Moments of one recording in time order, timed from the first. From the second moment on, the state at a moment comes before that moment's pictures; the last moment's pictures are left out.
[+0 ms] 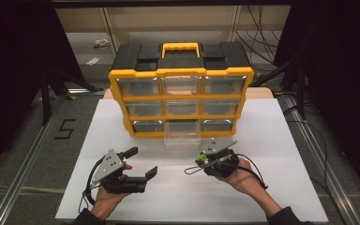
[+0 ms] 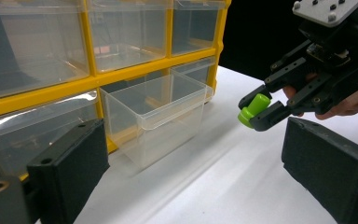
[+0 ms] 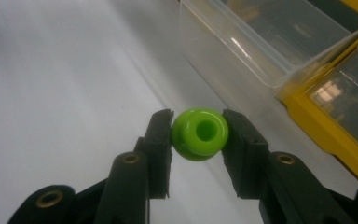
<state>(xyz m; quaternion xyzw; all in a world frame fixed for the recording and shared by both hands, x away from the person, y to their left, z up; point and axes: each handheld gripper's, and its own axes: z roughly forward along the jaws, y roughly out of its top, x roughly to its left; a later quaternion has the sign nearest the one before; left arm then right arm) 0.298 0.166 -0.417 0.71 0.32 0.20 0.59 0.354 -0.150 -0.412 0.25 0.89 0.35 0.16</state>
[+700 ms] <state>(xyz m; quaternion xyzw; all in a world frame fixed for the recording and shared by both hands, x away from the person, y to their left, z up) 0.298 0.167 -0.416 0.71 0.32 0.20 0.59 0.367 -0.140 -0.389 0.26 0.86 0.40 0.18</state>
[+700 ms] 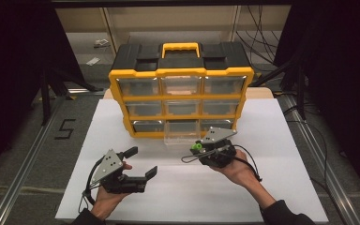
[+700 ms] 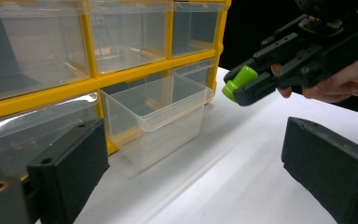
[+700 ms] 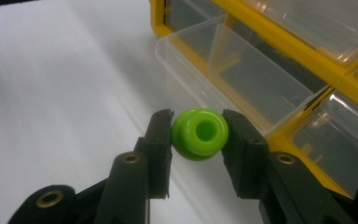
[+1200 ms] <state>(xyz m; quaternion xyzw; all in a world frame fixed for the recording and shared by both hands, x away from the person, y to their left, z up) 0.297 0.166 -0.416 0.71 0.32 0.20 0.60 0.382 -0.135 -0.382 0.27 0.85 0.41 0.19</state>
